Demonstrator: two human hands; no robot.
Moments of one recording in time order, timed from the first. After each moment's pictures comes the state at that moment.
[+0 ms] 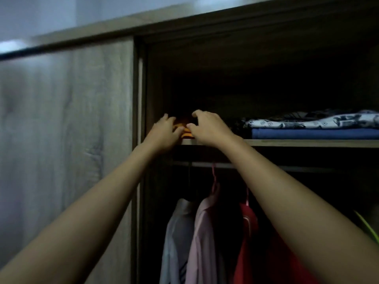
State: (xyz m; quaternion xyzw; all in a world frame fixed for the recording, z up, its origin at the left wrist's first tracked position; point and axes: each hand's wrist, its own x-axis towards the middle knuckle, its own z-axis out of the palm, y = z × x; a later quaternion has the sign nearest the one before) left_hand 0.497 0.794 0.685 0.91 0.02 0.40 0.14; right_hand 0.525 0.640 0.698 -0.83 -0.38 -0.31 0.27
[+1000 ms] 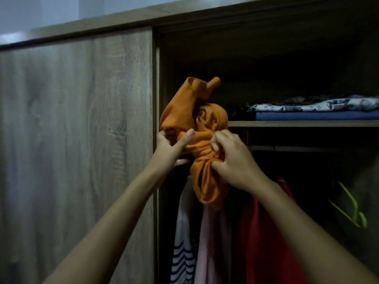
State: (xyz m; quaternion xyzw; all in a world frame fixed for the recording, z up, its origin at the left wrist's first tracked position) left_hand 0.391 0.768 0.593 0.67 -0.11 0.29 0.68; right_hand 0.442 0.599 0.587 -0.75 -0.46 -0.36 0.32
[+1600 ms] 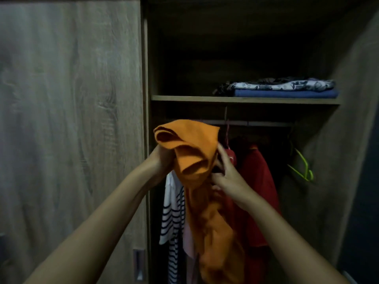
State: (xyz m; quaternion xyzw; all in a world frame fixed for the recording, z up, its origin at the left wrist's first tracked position) left_hand 0.328 0.747 0.538 0.68 -0.12 0.19 0.69; right_hand 0.390 0.571 0.480 -0.72 -0.31 -0.01 0.62
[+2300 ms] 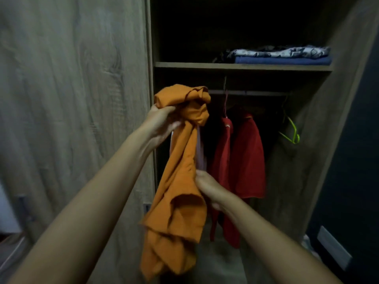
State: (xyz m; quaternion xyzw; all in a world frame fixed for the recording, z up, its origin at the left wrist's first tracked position) left_hand 0.309 0.767 0.529 0.55 -0.06 0.15 0.82; right_hand 0.312 0.622 0.392 -0.73 -0.21 0.15 0.63
